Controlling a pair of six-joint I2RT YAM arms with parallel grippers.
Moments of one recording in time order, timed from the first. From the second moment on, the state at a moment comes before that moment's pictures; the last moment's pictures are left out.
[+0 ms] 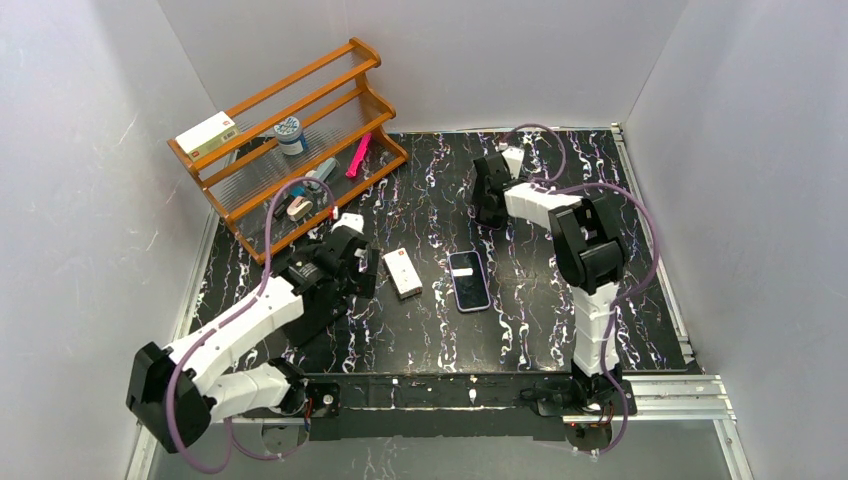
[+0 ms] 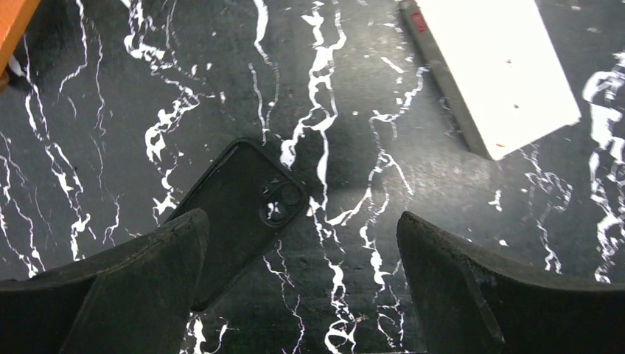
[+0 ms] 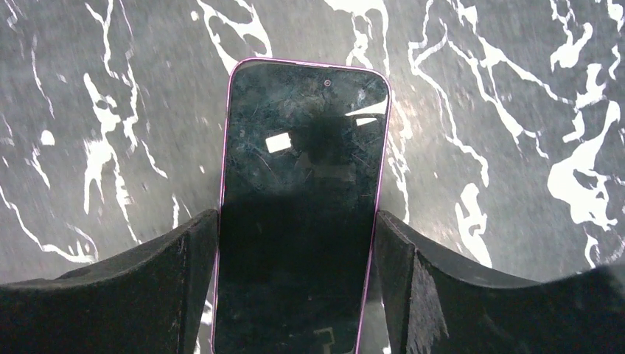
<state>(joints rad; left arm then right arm) -0.69 1.07 0.83 -0.76 -0.40 -0.38 0.44 2.13 1.47 -0.22 0.46 0.54</state>
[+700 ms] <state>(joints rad) -0.50 1.43 0.84 -0.73 -0.18 -0.45 0.43 1.79 1.00 -0.09 0.31 0.54</state>
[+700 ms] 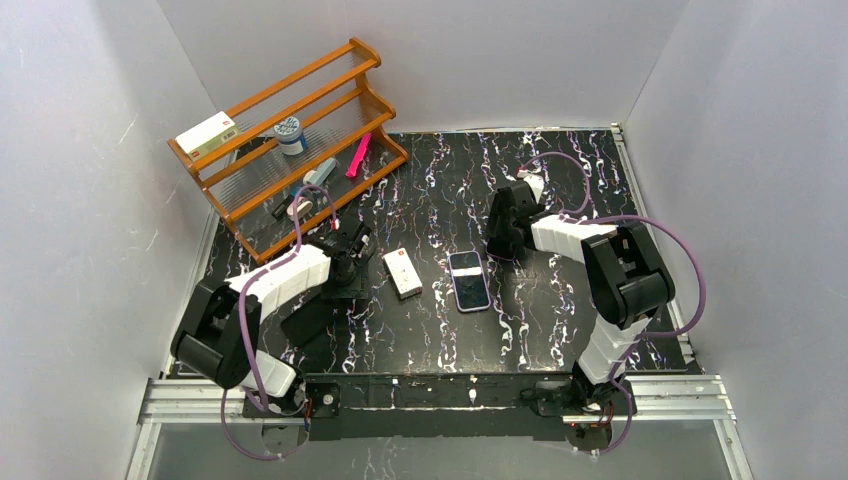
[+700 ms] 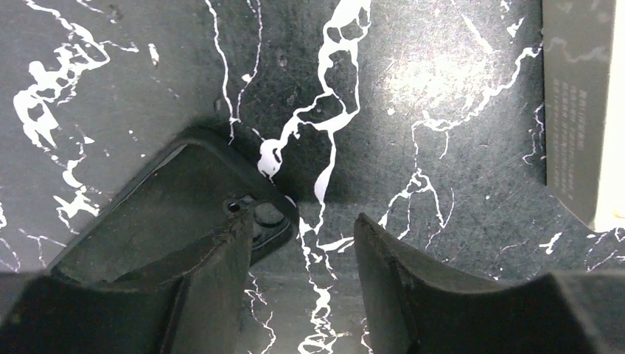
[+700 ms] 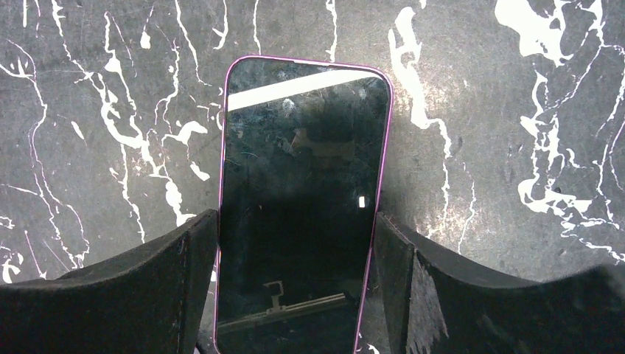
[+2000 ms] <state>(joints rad) -0.48 1.37 0.62 -0.18 0.23 -1.07 0.39 1.55 0.72 0.01 0.18 0.56</state>
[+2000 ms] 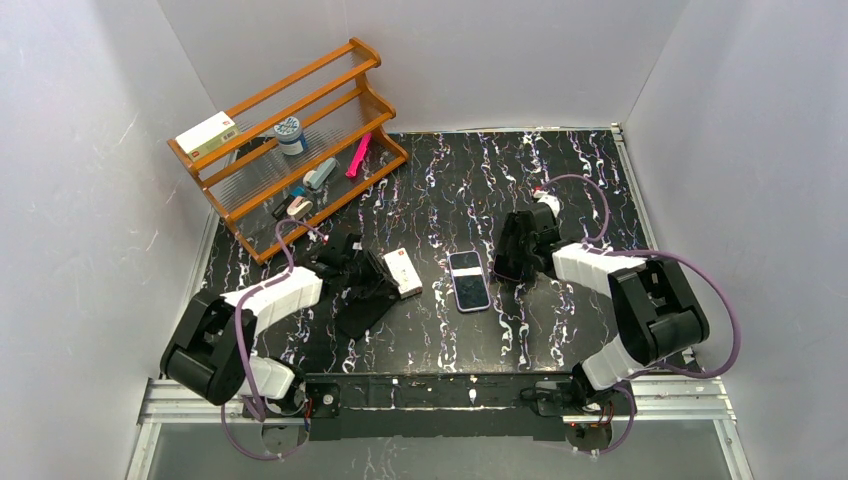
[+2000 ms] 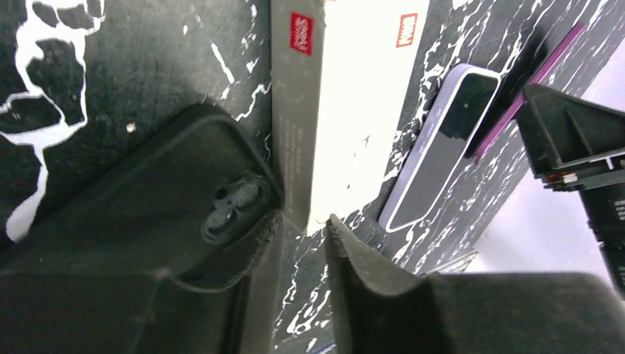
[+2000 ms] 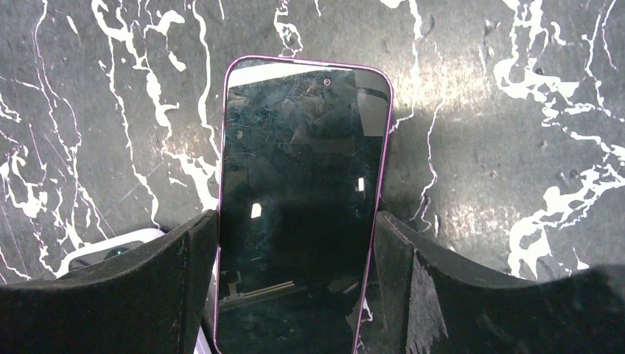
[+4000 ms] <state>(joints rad) -0.45 1.23 0.56 -0.37 0.37 -0.93 0.89 1.26 0.77 -0.27 -0.09 0.86</state>
